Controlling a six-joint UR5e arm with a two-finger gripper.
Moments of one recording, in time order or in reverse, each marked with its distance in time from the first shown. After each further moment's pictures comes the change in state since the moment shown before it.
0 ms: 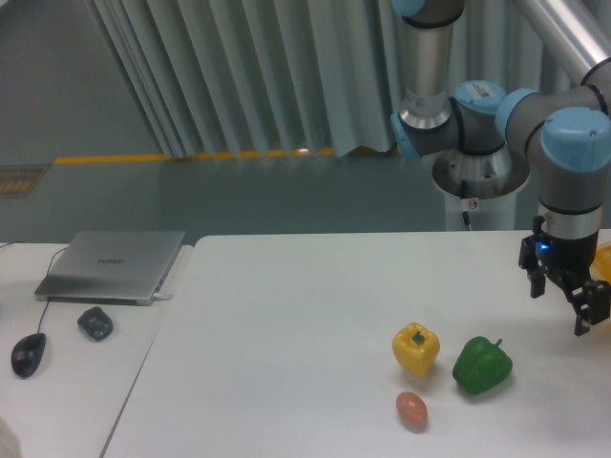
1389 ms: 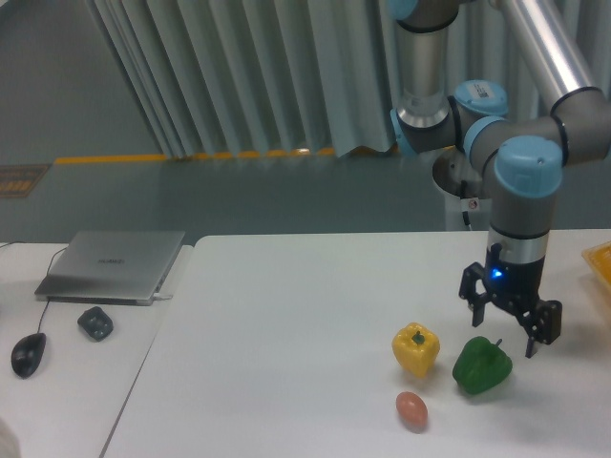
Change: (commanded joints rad) arm -0.121 -0.058 -0.034 0.141 -0.087 -0.552
